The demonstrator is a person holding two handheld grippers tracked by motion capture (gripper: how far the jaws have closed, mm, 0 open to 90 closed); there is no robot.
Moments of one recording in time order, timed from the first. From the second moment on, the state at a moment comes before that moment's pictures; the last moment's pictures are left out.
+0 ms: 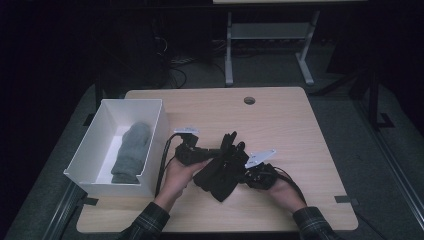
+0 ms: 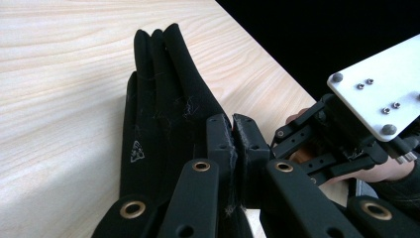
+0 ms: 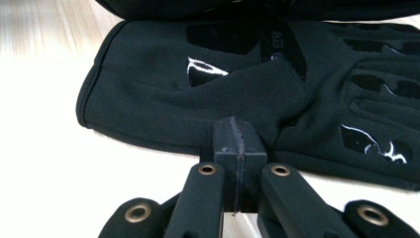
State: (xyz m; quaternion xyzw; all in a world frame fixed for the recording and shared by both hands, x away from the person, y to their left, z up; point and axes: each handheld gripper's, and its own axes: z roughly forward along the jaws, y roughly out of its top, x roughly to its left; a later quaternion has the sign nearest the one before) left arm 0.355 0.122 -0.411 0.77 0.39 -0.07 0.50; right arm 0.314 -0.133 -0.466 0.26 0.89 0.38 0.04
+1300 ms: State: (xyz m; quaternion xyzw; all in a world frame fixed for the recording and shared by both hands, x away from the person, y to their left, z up) left arm 0.331 0.072 -0.437 0.84 0.32 -0.06 0.44; right arm 0.331 -0.203 -0.457 0.35 0.84 0.39 0.13
